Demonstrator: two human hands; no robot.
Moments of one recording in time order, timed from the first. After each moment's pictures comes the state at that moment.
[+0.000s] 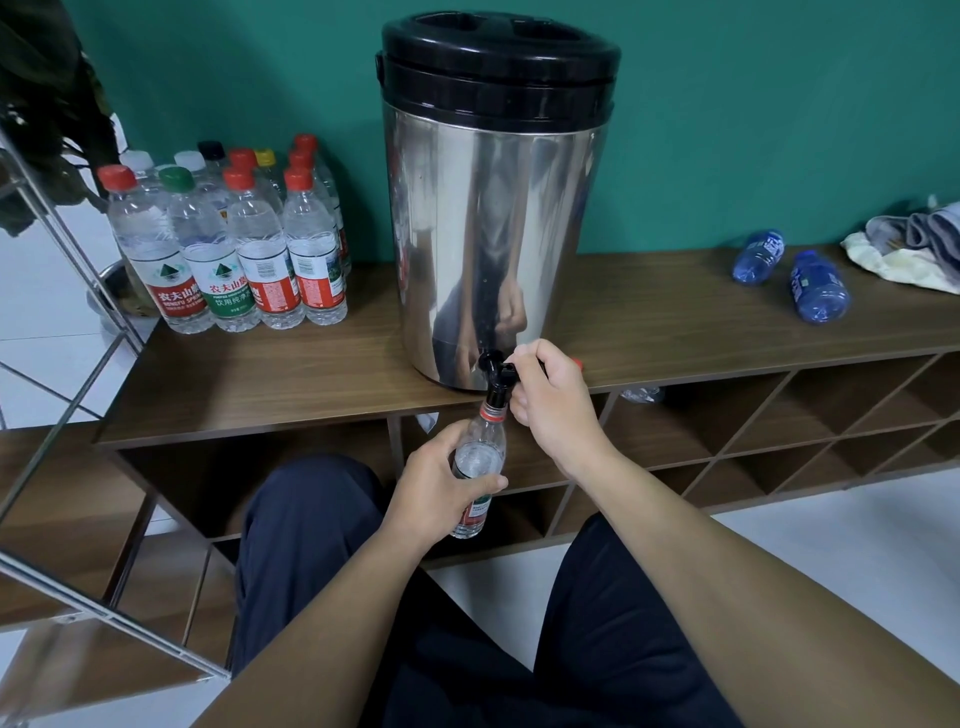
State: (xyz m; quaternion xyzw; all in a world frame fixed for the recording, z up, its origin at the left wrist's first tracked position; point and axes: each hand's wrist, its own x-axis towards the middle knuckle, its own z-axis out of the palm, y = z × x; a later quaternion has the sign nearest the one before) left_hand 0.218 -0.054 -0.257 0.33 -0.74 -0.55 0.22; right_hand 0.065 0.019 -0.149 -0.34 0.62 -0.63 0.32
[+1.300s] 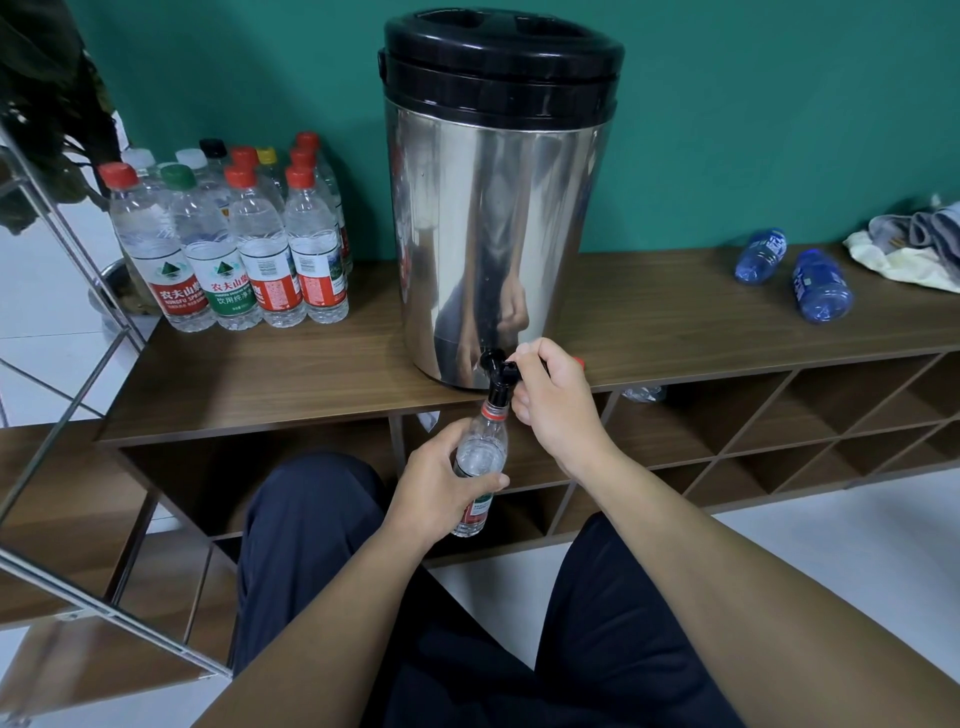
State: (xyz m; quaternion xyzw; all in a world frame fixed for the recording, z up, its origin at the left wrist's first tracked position) left_hand 0.218 -0.055 -0.259 0.33 -0.74 -0.54 0.22; right_hand 0.060 0.015 -0.158 -0.35 0.62 -0.63 0.31
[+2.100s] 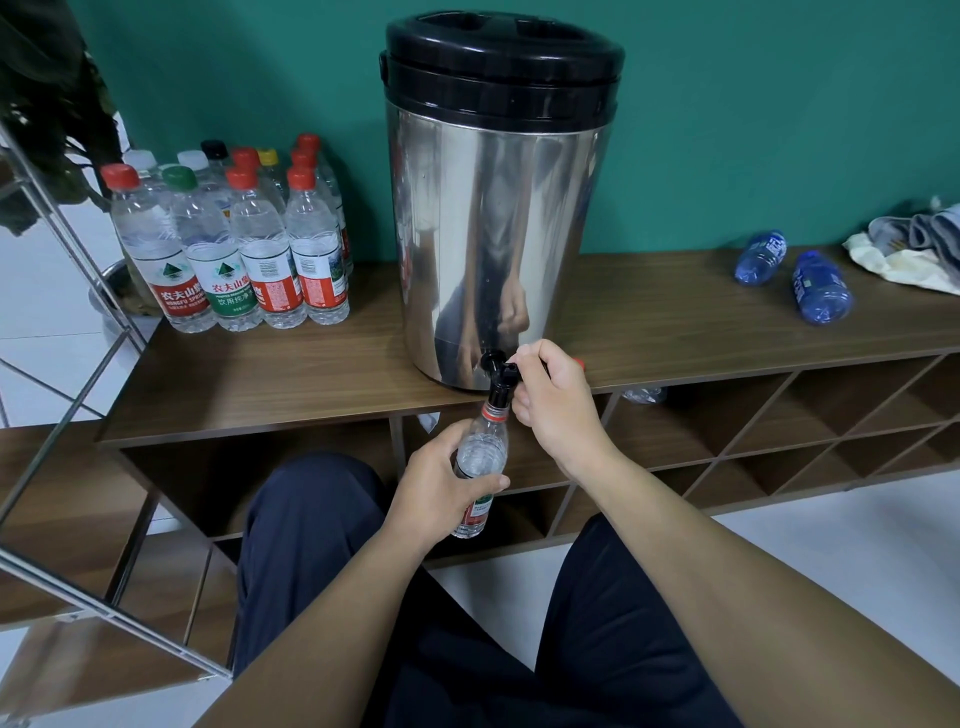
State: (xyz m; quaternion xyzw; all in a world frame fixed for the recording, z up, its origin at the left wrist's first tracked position) left_hand 0.219 -0.056 -0.259 0.33 -0.75 -0.53 0.21; right_hand 0.062 0.016 -0.154 -0.35 0.62 -0.63 0.30
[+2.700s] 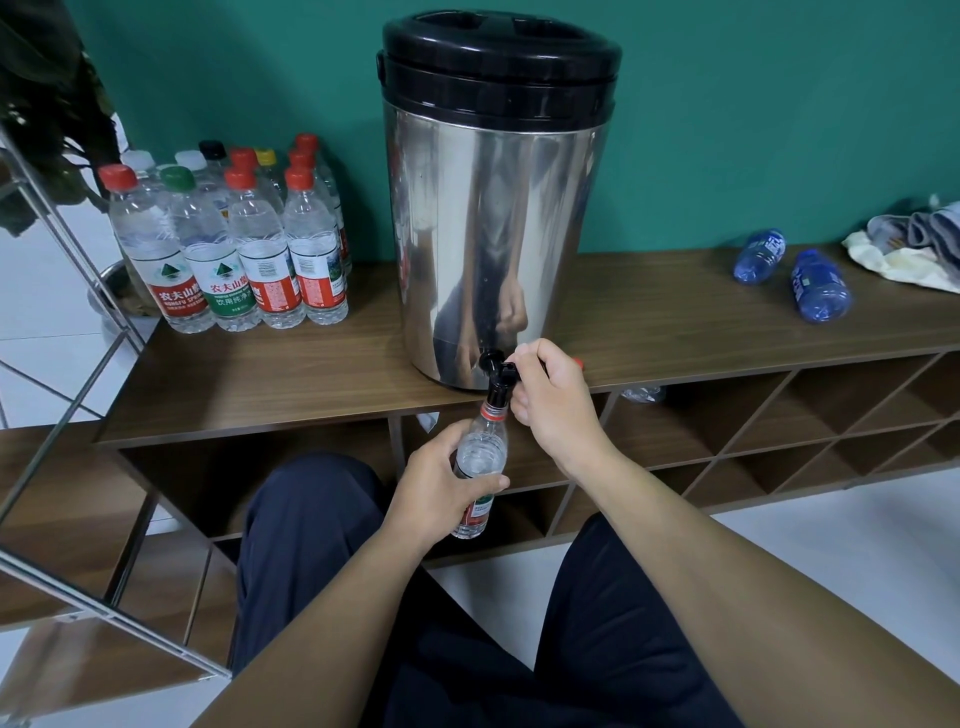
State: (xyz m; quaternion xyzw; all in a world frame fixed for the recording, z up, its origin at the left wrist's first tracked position) left_hand 0.218 -0.054 -0.259 0.33 -0.74 -0.54 0.22; right_hand 0.061 0.017 -0.154 -0.35 0.63 -0.62 0.30
